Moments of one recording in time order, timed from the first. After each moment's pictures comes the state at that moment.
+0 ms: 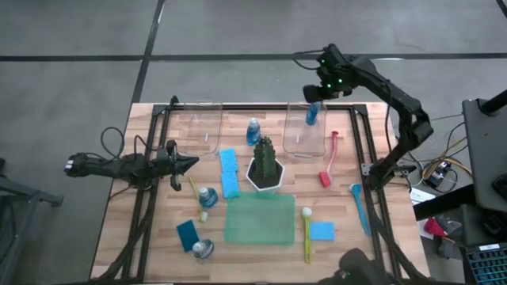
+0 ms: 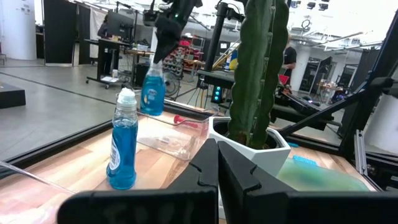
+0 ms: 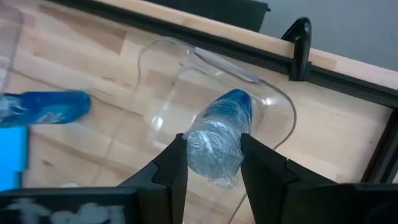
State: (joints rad) left arm -0.16 0.01 0.01 0.05 -0.41 -0.16; right arm -0.89 1.64 1.60 -1.17 -0.09 0.41
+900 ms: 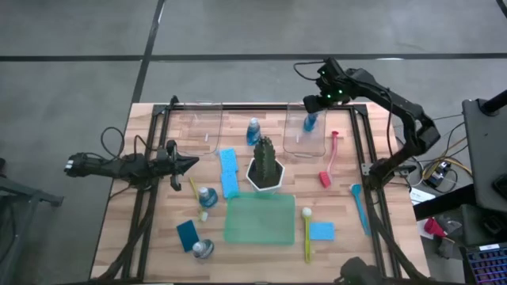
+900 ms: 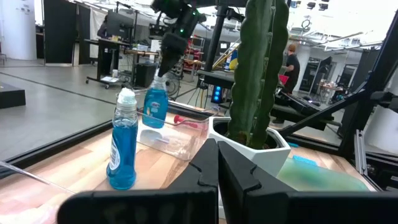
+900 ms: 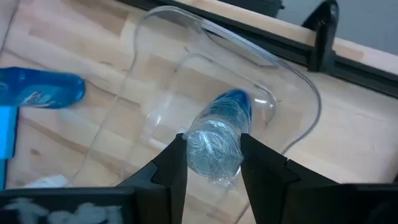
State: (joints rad) left arm -0.16 0.01 0.01 0.05 -0.41 -0.16; right arm -0.88 1.52 1.35 -0.98 -0.12 0.39
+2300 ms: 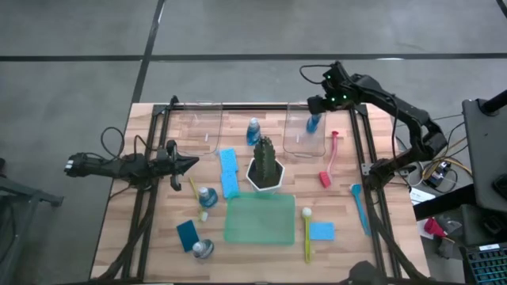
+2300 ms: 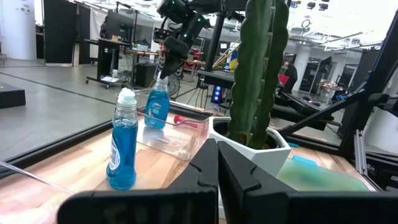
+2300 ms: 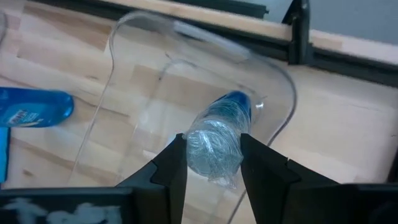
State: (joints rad) left arm -0.16 0.01 0.01 0.05 -0.41 -0.16; right arm -0.90 1.45 1.24 -0.91 -0.08 0.45
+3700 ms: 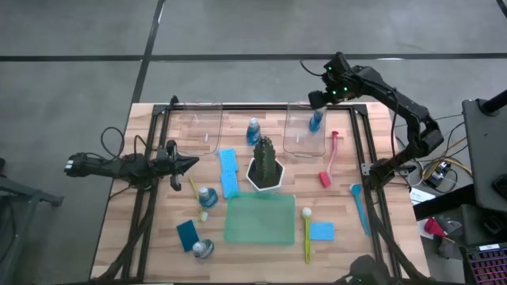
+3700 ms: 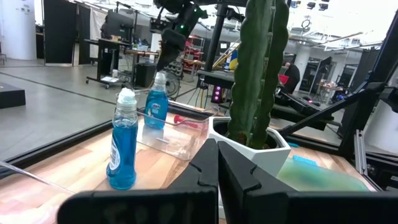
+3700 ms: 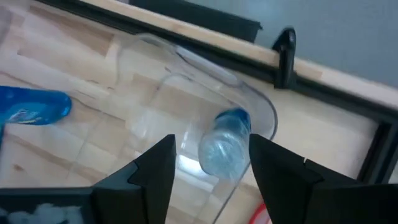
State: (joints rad) left arm -0.16 0.01 0.01 0.05 -0.41 -0.16; right arm -0.92 1.50 1.39 -1.00 -0.07 0.32
